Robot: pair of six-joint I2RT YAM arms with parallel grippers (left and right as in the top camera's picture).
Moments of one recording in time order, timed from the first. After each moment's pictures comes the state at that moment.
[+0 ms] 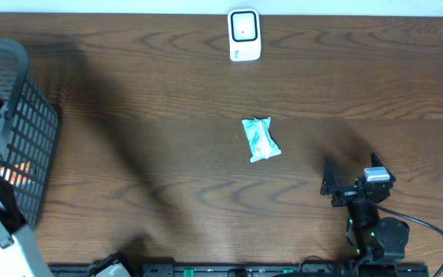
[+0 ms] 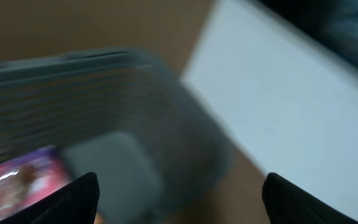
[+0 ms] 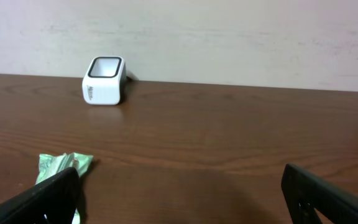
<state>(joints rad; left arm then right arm) 0.56 1.07 1.50 -0.81 -0.14 -0.42 -0.02 0.01 0.01 -0.06 -0.11 -0.01</state>
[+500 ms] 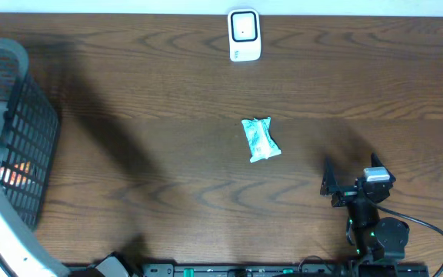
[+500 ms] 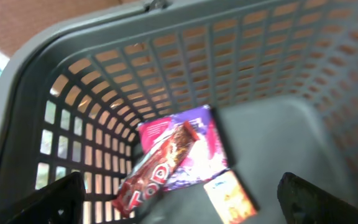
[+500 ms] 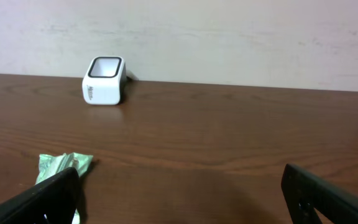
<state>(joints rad) 0.69 1.36 1.50 -0.96 -0.55 -0.34 -0.02 0.01 0.01 -0.06 -0.11 -0.01</state>
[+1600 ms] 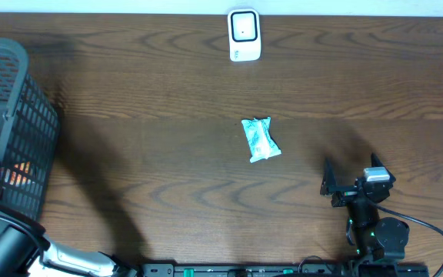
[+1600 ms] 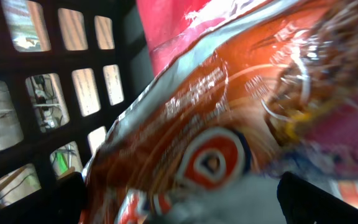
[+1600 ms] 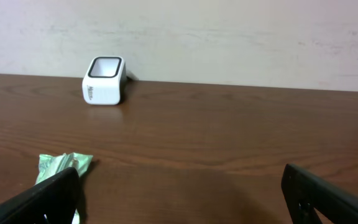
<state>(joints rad) 1.03 1.89 1.47 -1.09 -0.29 -0.33 -0.02 0.01 0.01 -0.06 -0.11 -0.01</state>
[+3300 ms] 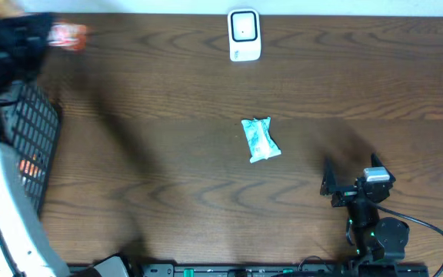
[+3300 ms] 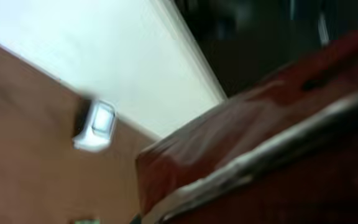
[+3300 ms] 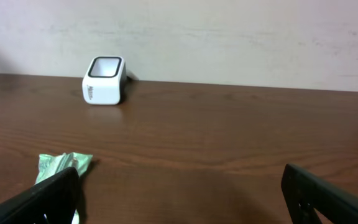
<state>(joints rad) 0.43 1.39 1.55 -0.46 1.06 -0.88 -0.02 0.01 0.01 -0.06 -0.11 -0.01</state>
